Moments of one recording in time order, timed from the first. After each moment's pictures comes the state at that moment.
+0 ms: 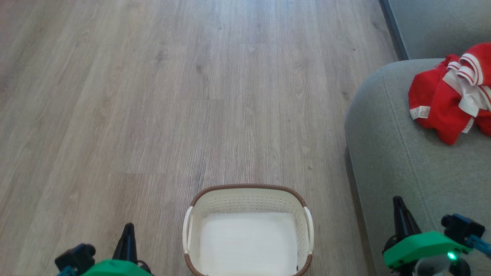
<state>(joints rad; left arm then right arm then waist) 0.12 0.06 -0.11 0.29 -0.60 0.04 -0.15 0.02 -0.04 -0.07 0.37 0.54 0.13 -0.16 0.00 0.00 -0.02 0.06</state>
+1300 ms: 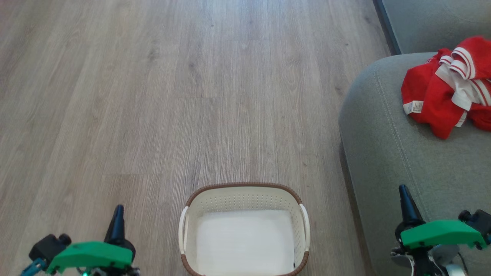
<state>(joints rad) 0.05 0.06 -0.04 0.29 -1.01 -0.03 -0.04 -0.01 -0.04 -0.10 0.34 0.97 0.13 -0.05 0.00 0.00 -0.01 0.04</state>
